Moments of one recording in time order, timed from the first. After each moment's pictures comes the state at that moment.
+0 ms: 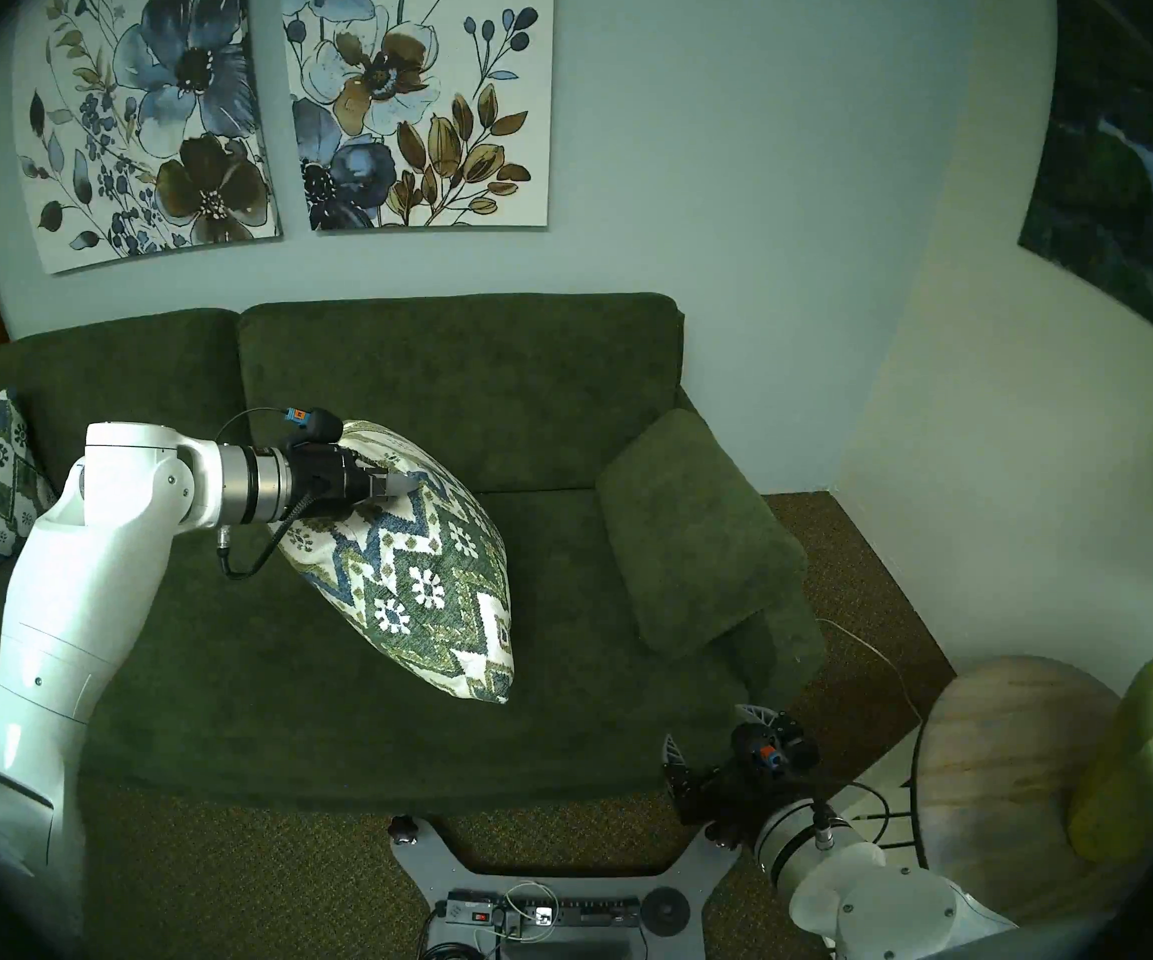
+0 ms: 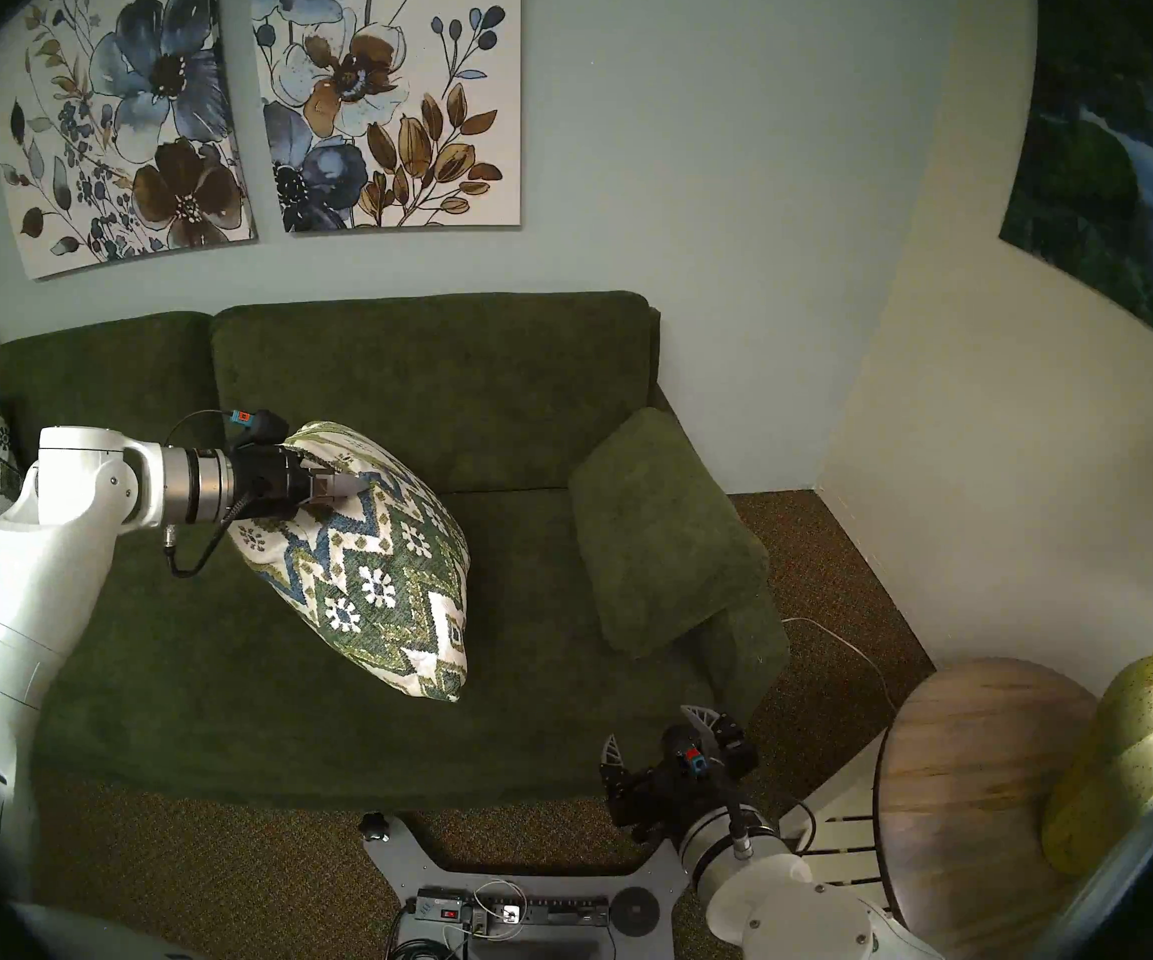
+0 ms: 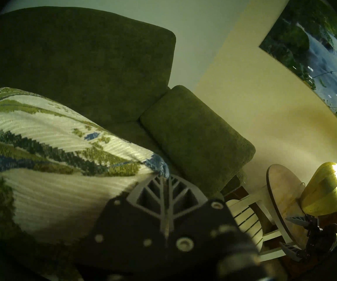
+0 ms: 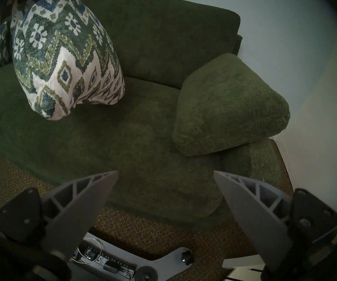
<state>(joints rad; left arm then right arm) 1.44 -0.87 -1.65 -1.73 -0.78 0.96 -0.55 -2.50 -1.08 1.32 -2.32 0.07 0.32 -0.24</state>
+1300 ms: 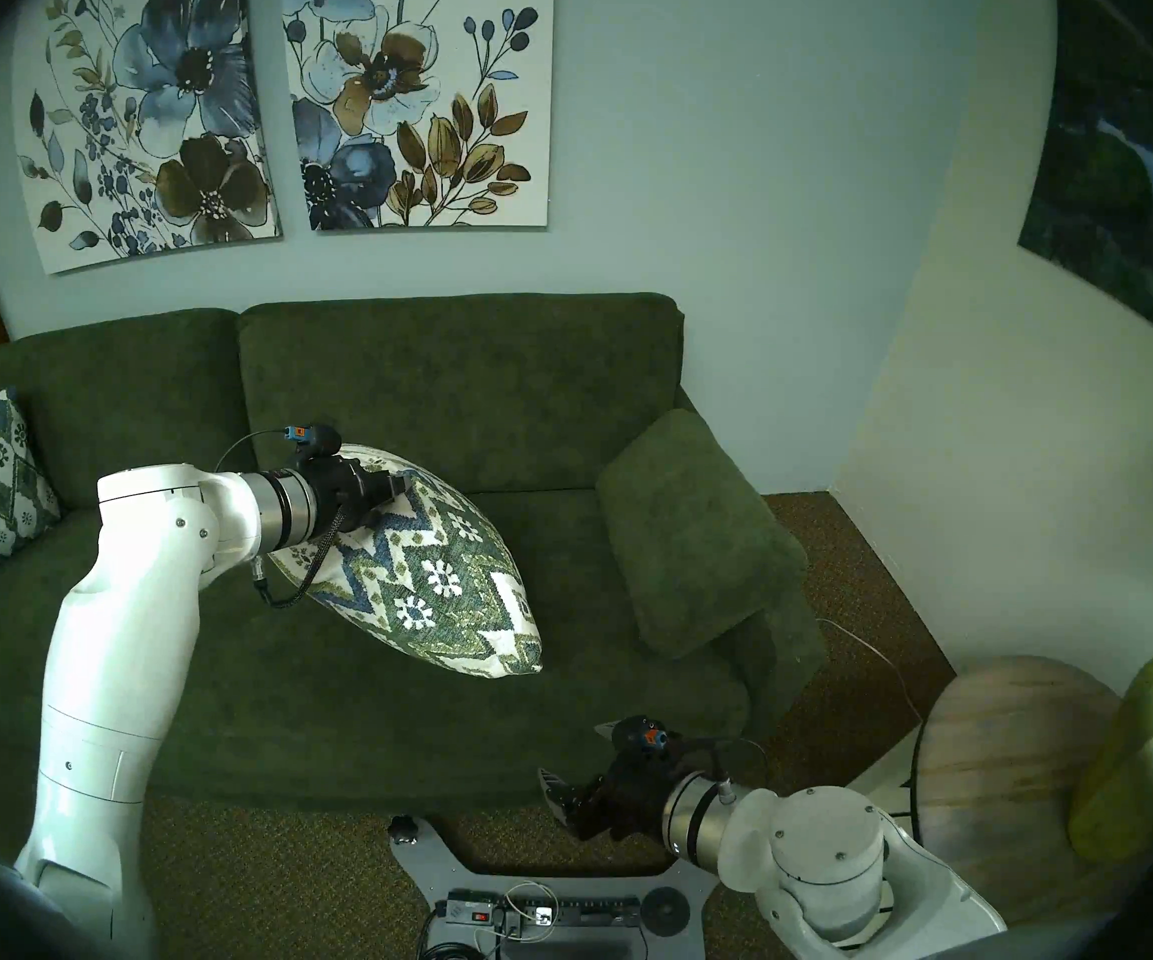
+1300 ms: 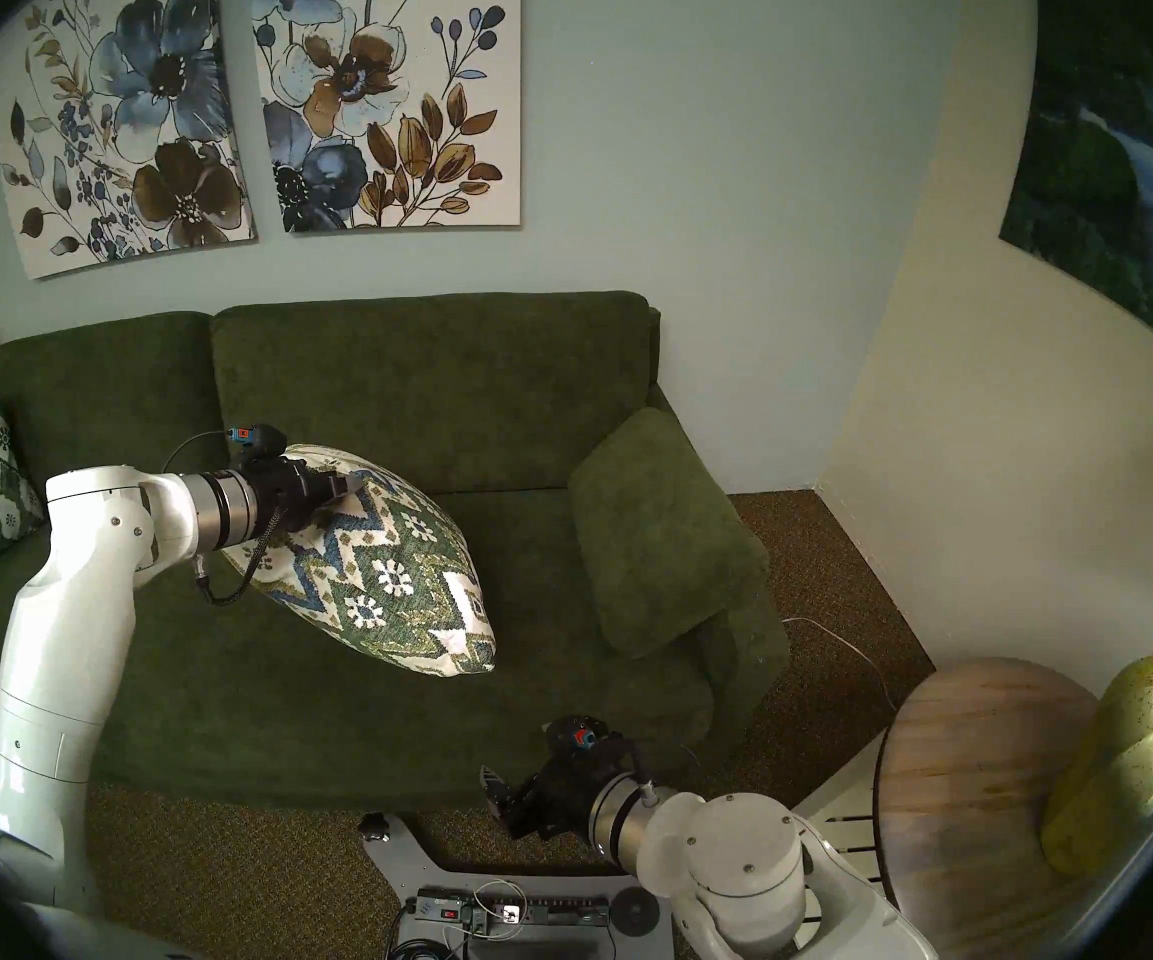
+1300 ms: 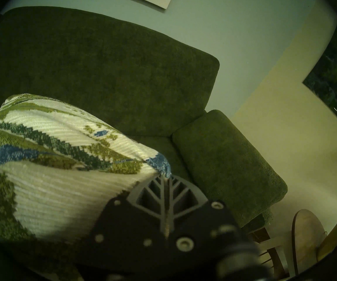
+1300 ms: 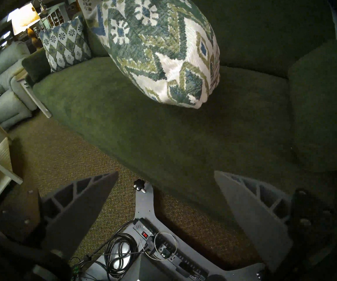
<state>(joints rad) 1.57 -1.06 -1.74 -1.92 -0.95 0.96 -0.05 -2.13 -1.19 1.21 -2.10 0.14 0.51 0.28</state>
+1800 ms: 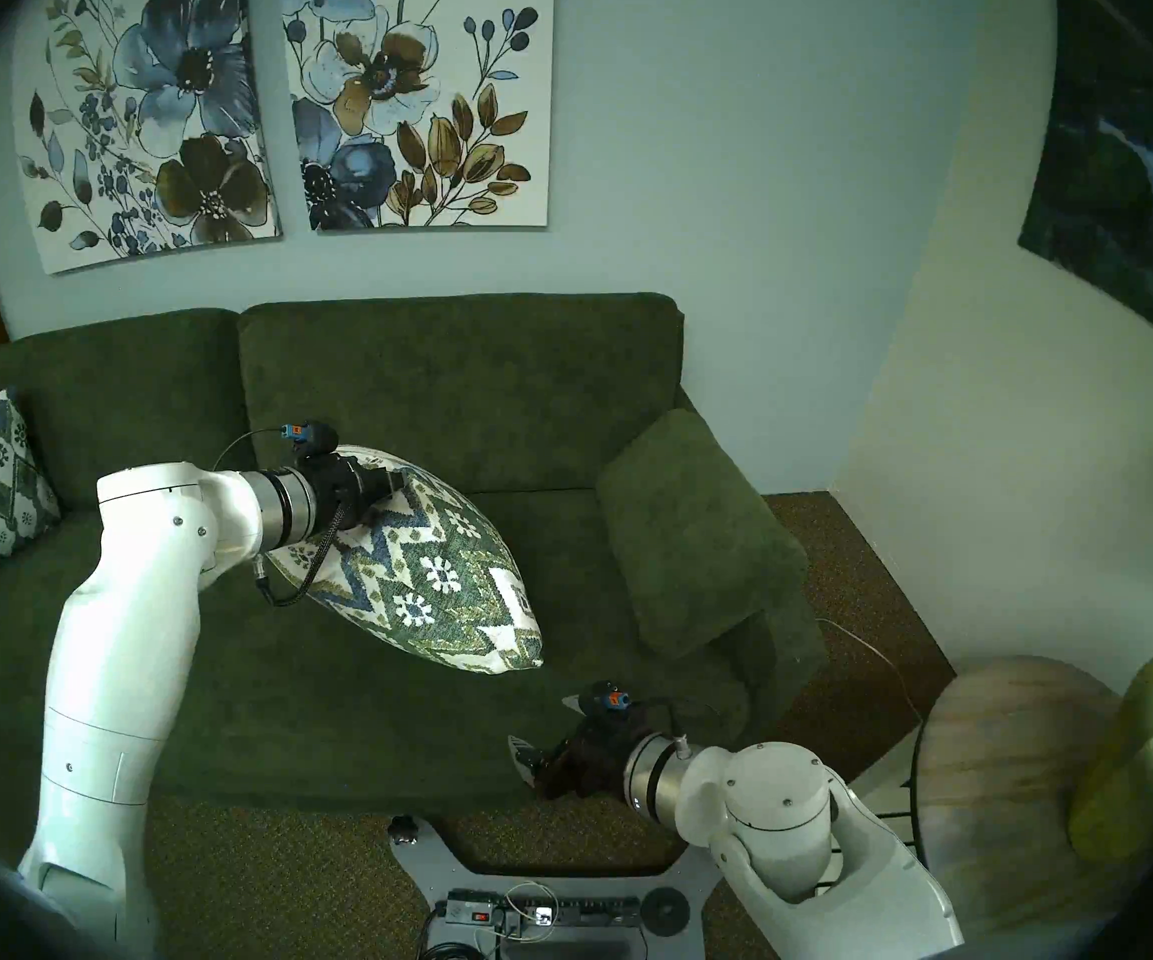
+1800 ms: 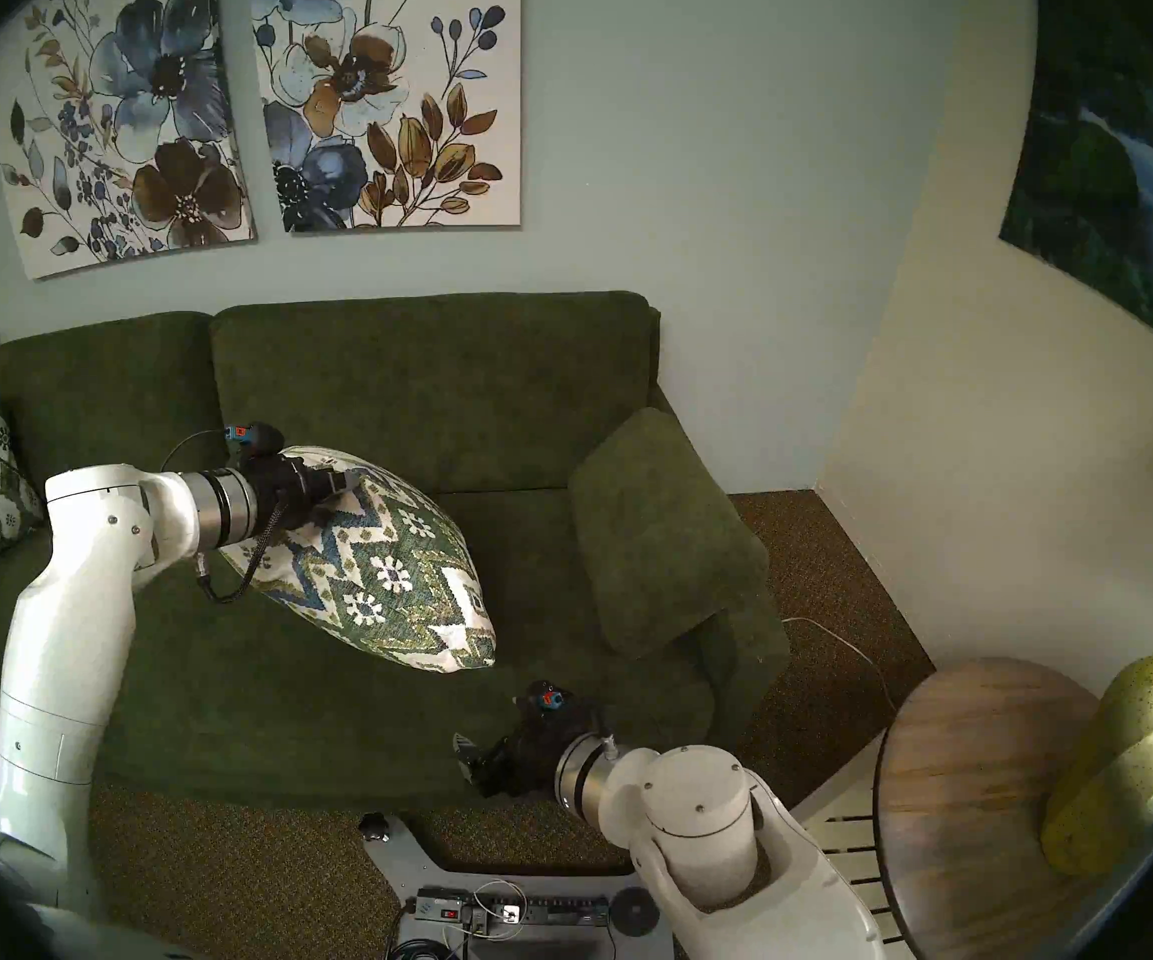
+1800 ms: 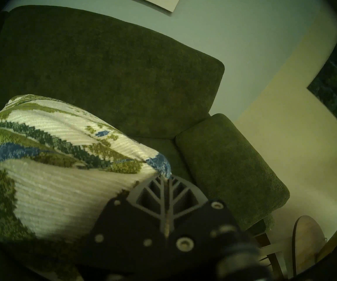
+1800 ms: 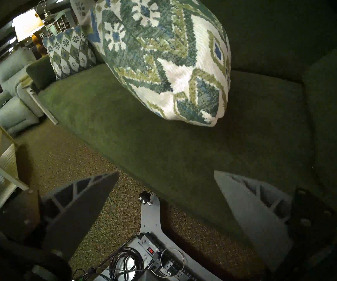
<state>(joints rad) 1.57 -1.07 -1.74 -1.93 -0.99 0.96 0.01 -1.98 -1.31 1.19 -1.96 0.08 0.54 0.36</state>
